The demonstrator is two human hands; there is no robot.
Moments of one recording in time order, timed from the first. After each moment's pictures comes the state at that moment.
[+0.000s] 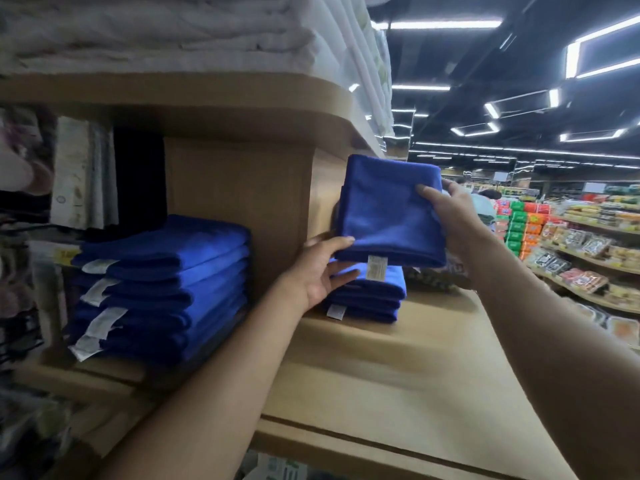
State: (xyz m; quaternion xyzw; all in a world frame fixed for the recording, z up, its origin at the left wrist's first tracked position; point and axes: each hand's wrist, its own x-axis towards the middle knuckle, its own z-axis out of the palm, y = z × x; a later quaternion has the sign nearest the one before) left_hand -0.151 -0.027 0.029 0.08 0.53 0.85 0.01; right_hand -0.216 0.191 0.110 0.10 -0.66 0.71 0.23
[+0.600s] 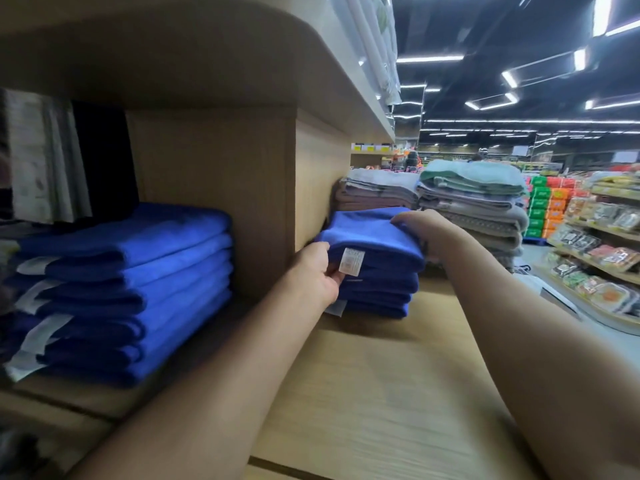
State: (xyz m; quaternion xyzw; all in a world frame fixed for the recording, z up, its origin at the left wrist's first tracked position) left_hand -0.198 0.000 0.008 -0.14 0.41 0.90 -0.04; right_hand -0.310 0.180 0.042 -0.03 -0.79 0.61 0.09
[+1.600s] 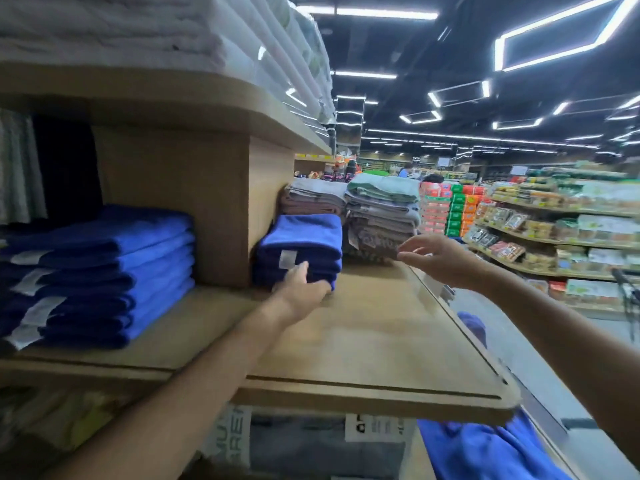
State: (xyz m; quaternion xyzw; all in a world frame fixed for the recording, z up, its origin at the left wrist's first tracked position) left_hand -0.073 0.036 -0.010 0.07 0.86 0.50 -0.04; right_hand -0.086 0.308 0.046 0.13 -0.94 0.27 0.16
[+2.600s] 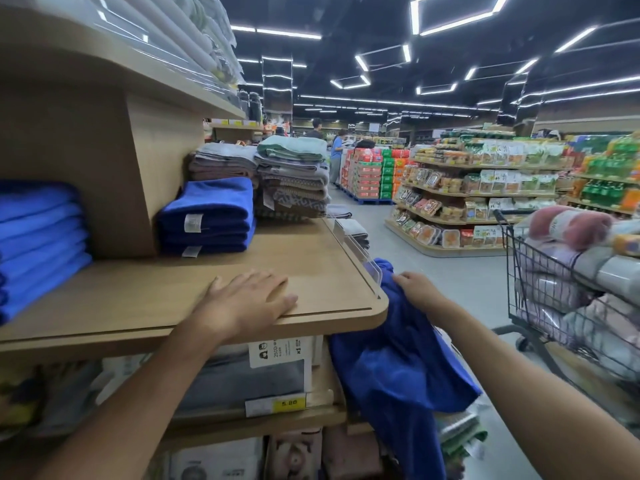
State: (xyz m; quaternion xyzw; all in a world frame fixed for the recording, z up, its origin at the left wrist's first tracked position) left_hand -0.001 0.085 -0.054 0.22 0.97 0.11 -0.01; right_hand -0.016 0.440 -0.106 -0.17 -0.85 0.49 0.13
